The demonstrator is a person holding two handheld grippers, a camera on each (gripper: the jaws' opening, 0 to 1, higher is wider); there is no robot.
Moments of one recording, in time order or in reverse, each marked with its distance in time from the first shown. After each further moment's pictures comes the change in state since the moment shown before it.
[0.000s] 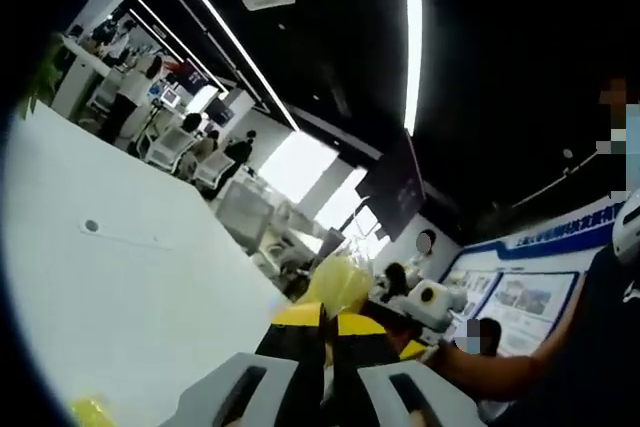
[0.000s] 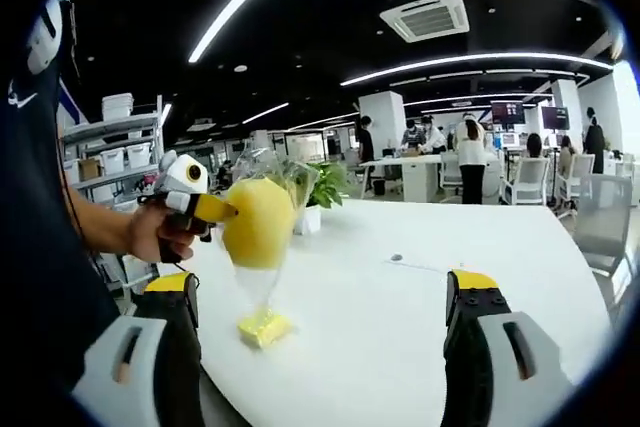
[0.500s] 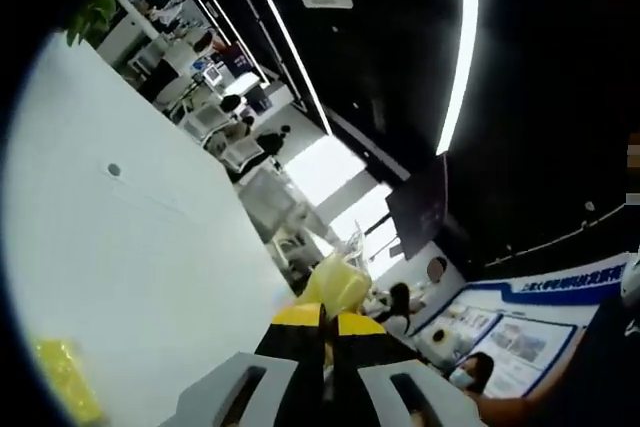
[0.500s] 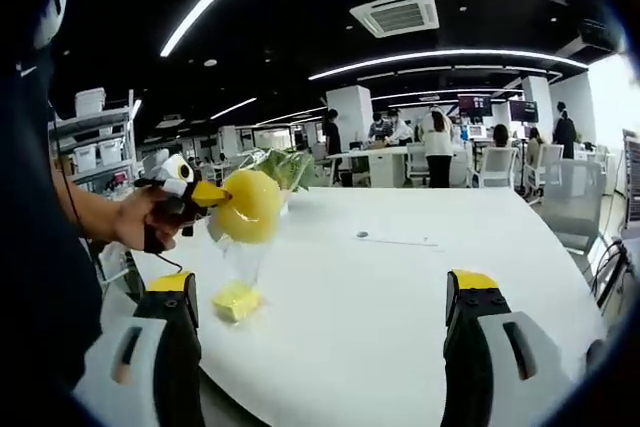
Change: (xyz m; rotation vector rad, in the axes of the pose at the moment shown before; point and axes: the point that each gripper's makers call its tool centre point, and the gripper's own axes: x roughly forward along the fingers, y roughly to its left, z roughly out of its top) left arm 0.004 0.041 -0.032 -0.219 -0.036 0.085; right arm -0.038 -0.024 -0.044 0.016 0.016 -0.140
